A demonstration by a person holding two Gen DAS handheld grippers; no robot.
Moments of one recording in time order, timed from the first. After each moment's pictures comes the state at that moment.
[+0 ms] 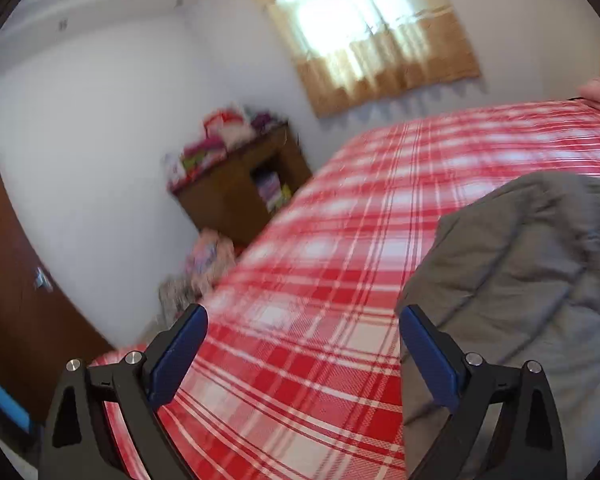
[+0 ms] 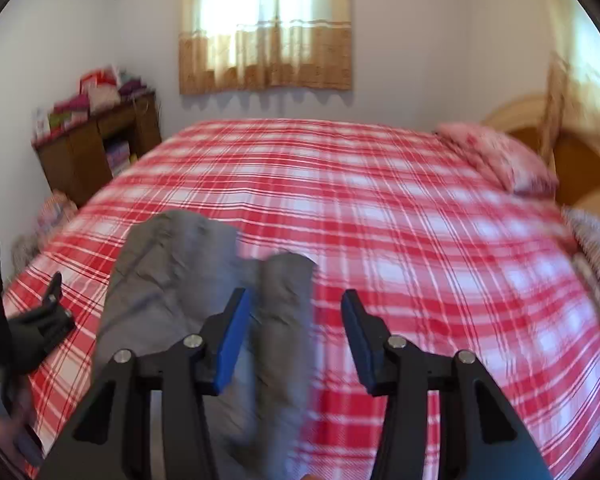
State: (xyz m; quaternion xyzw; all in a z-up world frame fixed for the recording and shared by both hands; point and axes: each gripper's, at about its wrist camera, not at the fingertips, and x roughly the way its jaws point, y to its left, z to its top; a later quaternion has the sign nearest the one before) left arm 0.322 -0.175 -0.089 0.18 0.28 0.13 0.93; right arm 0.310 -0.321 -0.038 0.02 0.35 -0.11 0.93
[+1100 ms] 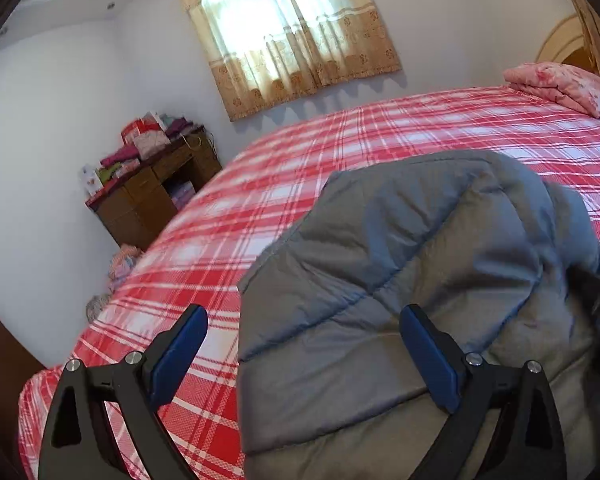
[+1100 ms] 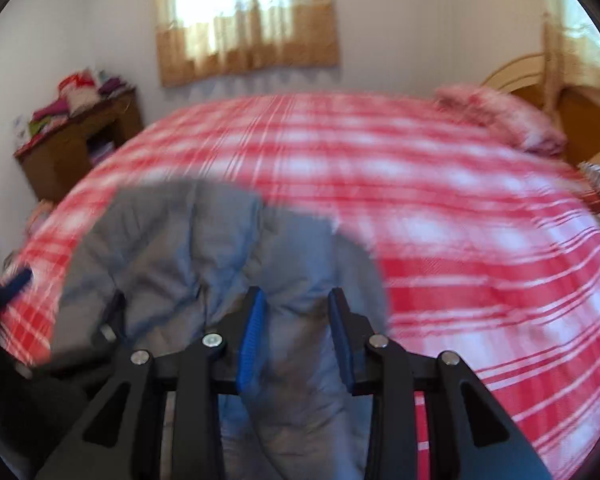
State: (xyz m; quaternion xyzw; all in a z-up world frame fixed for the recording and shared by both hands) left arm 0.335 -0.285 -0.156 0.18 0.29 -0.02 0.94; right arm 0.330 -0.354 -0.161 0.08 0.36 -0.12 0.92
